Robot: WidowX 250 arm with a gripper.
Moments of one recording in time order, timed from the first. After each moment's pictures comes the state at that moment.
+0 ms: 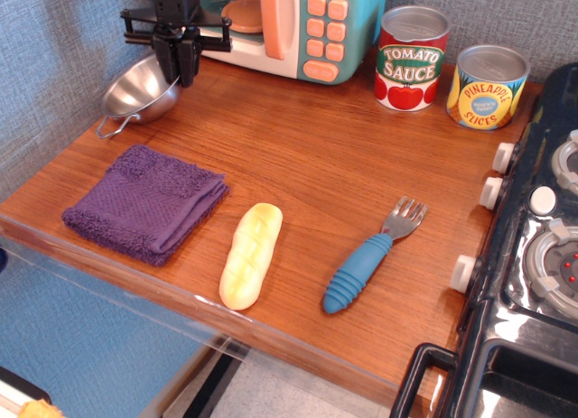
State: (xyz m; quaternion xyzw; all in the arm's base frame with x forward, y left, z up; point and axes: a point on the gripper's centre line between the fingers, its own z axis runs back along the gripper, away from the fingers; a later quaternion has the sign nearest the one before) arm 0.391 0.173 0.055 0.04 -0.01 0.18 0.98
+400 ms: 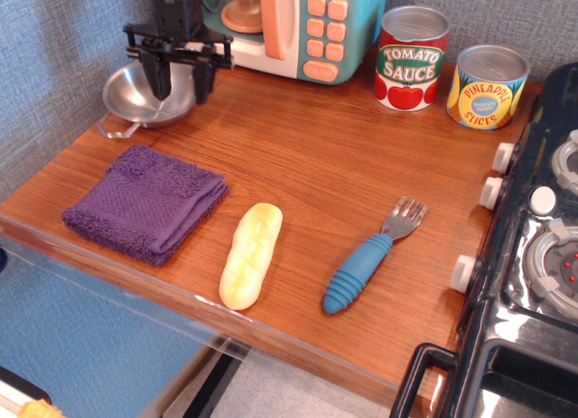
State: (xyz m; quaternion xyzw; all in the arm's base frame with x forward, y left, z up) arm 0.383 0.162 0.044 0.03 0.01 0.15 0.99
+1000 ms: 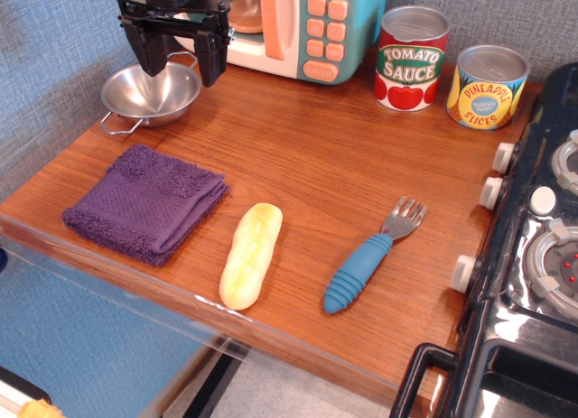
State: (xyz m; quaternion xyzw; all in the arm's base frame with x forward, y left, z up) arm 0.342 0.126 0.102 0.00 -0.06 0.04 1.00
